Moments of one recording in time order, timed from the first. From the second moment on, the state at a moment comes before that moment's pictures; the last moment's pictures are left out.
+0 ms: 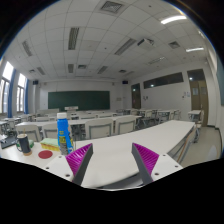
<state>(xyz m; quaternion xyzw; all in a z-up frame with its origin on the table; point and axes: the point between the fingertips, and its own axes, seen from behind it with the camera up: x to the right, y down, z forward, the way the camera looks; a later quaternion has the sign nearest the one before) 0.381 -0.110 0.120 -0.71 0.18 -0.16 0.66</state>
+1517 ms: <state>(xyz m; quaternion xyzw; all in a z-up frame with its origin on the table) 0.204 0.130 0.173 -0.70 -0.12 -0.35 0.62</state>
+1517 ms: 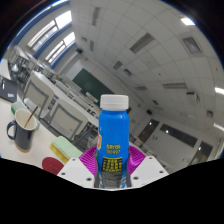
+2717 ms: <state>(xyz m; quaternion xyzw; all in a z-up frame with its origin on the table) 0.091 0.175 0.156 -0.73 -0.02 -0.05 0.68</state>
